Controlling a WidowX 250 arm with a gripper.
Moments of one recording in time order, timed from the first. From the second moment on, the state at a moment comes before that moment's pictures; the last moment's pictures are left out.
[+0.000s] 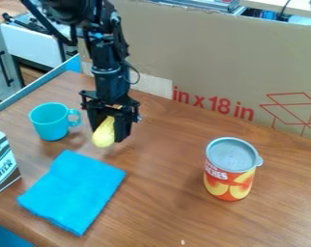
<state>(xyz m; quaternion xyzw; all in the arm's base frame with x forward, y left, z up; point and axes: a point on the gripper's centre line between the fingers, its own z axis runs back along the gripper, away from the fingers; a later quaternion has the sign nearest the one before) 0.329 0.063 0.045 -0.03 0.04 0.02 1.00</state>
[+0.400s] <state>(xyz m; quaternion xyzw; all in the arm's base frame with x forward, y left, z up) 0.338 0.068 0.028 -0.03 0.03 0.01 1.00</state>
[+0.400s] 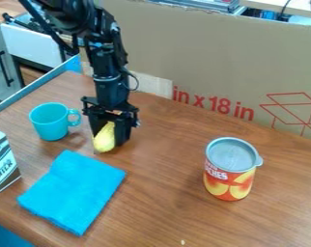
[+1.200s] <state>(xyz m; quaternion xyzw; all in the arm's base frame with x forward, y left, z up) 0.344 0.069 0.068 -0.02 -0.02 0.01 1.00</state>
